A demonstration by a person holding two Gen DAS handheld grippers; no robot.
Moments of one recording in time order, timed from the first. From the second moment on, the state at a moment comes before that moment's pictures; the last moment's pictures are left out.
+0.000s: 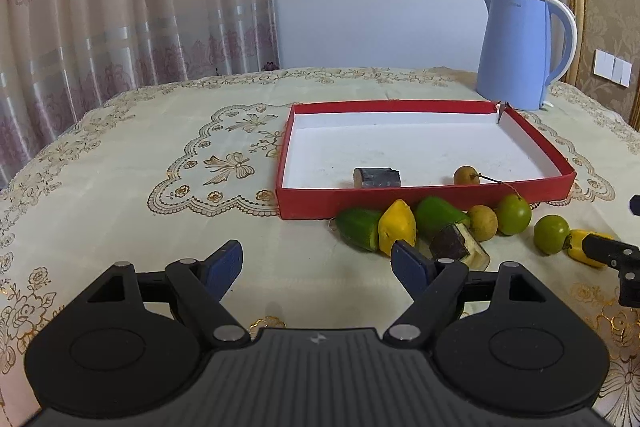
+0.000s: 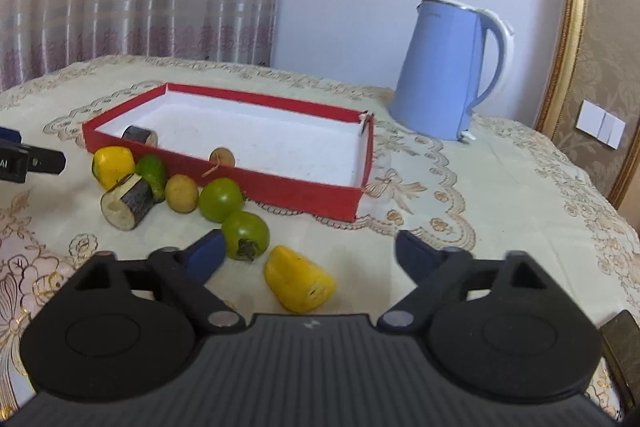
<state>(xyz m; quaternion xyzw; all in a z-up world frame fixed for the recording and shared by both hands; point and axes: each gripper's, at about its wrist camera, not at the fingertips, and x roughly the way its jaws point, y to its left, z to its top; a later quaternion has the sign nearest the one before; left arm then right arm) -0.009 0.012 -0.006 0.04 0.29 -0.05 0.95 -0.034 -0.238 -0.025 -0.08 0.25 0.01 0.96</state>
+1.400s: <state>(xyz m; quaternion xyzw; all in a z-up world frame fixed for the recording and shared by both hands) -0.017 0.011 -0.001 0.03 0.28 -0.12 0.95 -0.030 -0.249 -0.030 -0.05 0.30 0.05 0.95</state>
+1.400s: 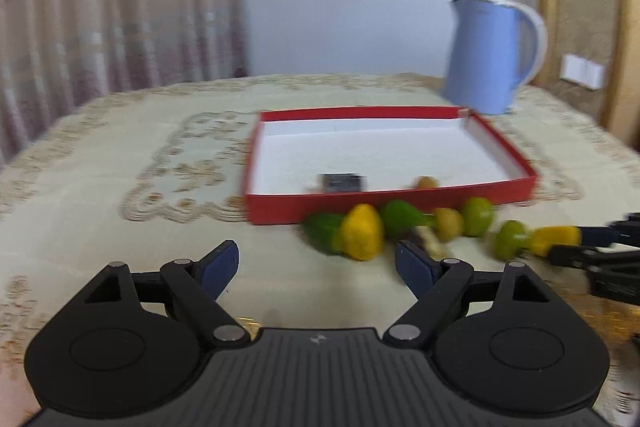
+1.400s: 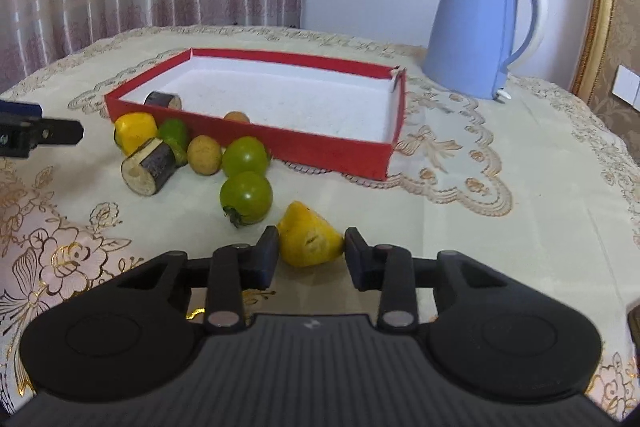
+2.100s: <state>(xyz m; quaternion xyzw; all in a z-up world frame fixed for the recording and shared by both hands) 0.005 -0.070 -0.031 0.08 0.31 -0.18 0.93 -0.032 -0.255 -0.031 -0.04 0.29 0.05 0.96</state>
